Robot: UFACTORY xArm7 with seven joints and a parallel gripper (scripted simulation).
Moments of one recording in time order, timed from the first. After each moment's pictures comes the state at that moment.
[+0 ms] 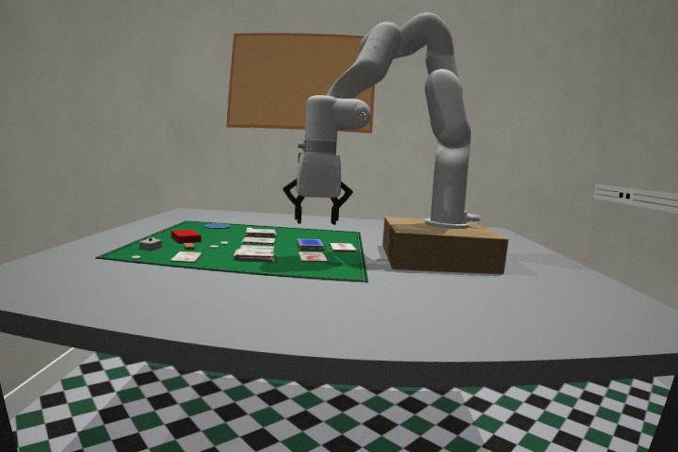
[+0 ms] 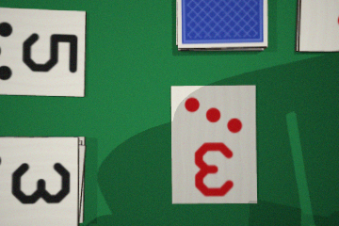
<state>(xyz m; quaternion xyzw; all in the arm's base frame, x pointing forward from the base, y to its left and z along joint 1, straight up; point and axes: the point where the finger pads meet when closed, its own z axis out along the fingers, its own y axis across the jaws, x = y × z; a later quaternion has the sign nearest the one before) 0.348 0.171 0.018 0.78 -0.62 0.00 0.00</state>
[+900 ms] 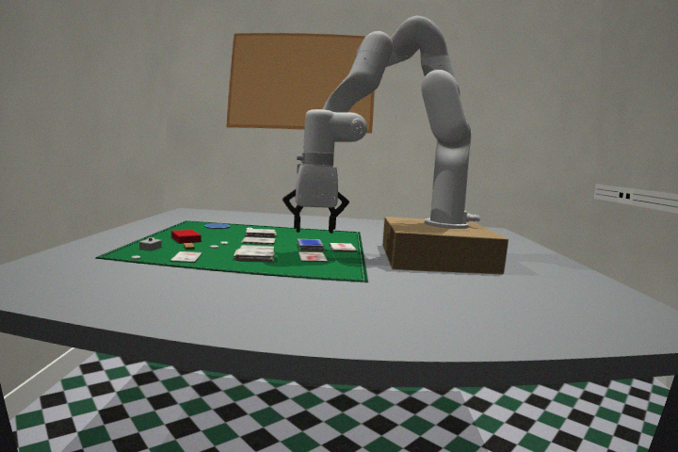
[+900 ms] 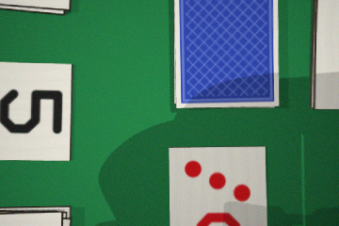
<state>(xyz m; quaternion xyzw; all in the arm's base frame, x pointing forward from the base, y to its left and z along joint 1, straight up) 0.355 0.128 -0.010 0.78 -0.63 0.00 0.00</state>
